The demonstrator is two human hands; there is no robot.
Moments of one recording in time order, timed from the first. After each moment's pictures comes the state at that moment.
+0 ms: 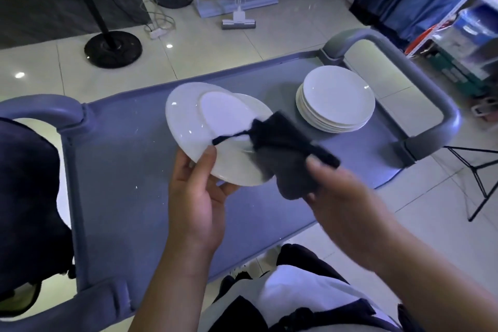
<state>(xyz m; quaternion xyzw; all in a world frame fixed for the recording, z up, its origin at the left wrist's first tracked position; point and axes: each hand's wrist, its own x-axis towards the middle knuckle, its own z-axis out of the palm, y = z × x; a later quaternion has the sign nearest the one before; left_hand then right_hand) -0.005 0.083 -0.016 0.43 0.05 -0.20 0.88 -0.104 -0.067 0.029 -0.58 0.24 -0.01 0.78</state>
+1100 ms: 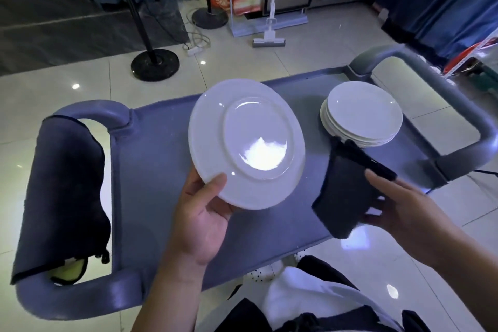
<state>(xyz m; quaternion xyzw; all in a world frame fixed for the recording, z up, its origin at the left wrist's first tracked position) -0.019 0.119 -0.014 0.41 0.00 -0.23 0.89 -0.134 -0.137 0.006 -0.59 0.35 -0.02 0.73</state>
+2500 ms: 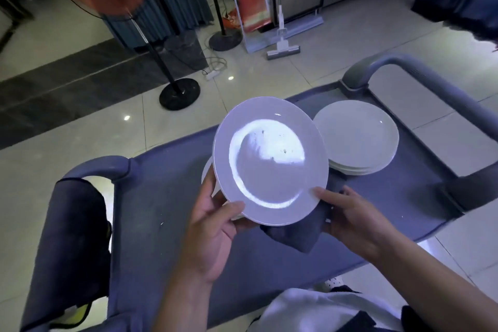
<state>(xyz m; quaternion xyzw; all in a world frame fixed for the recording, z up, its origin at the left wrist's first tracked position) -0.006 0.000 0.017 0.58 -0.05 -0.24 0.78 -0.072 -0.218 -0.042 -0.38 0.31 0.07 0.87</state>
